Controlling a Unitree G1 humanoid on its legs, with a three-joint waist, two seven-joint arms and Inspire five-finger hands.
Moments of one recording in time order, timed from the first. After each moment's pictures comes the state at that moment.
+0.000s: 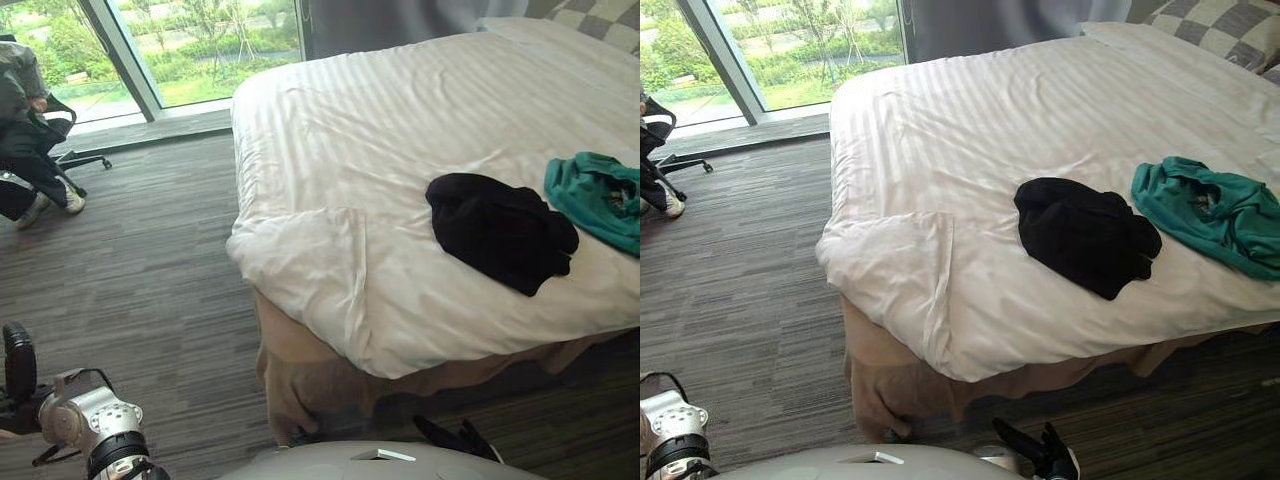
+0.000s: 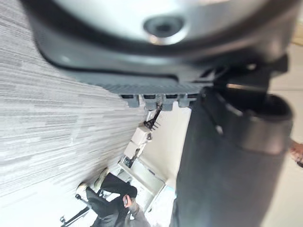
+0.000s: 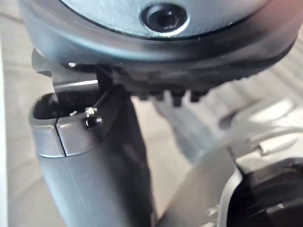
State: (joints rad) left arm -0.05 0.24 0.72 0.62 -0.92 -0.46 0.37; right arm 0.30 -0.09 -0.22 0.96 0.26 -0.17 0.08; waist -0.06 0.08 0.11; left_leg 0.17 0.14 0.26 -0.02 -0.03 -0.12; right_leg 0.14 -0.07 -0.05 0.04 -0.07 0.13
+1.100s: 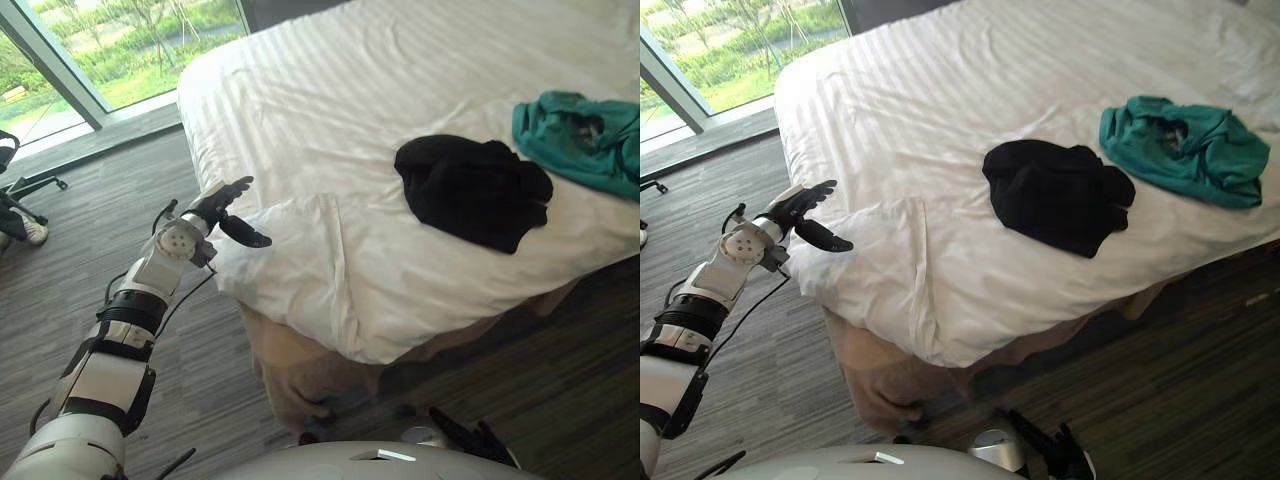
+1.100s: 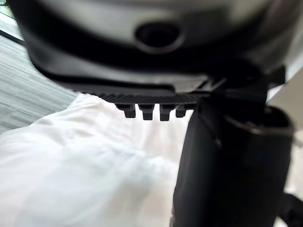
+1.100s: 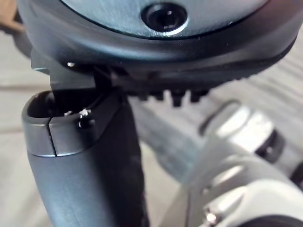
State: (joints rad) left arm -0.60 0.60 -0.25 0.62 0.16 0.06 -0.25; right arm 0.26 -0.12 -0.39 0.93 0.24 -0.14 0.15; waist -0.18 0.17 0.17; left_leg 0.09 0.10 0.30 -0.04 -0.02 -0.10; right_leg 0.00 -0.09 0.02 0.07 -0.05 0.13
